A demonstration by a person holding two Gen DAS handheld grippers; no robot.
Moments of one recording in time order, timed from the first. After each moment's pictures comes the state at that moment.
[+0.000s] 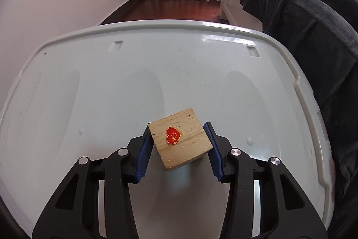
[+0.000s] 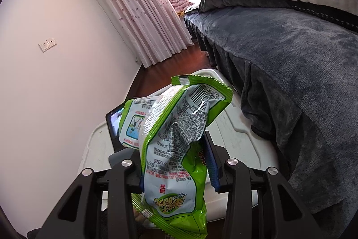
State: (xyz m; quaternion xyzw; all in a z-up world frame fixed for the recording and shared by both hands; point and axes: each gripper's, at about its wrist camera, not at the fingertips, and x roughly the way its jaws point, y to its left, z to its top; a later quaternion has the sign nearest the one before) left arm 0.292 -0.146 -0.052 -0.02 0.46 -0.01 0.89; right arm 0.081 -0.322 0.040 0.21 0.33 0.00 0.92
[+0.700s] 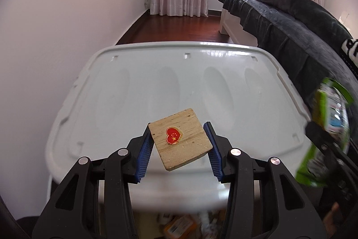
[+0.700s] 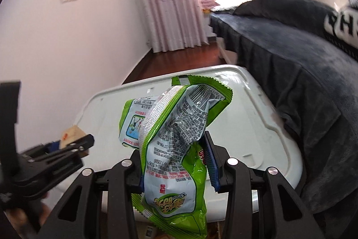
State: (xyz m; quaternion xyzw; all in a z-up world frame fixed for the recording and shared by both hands) left arm 0.124 -0.010 0.049 0.00 0.41 -0.03 0.91; right arm 0.086 -0.210 0.018 0.06 0.34 0.03 0.94
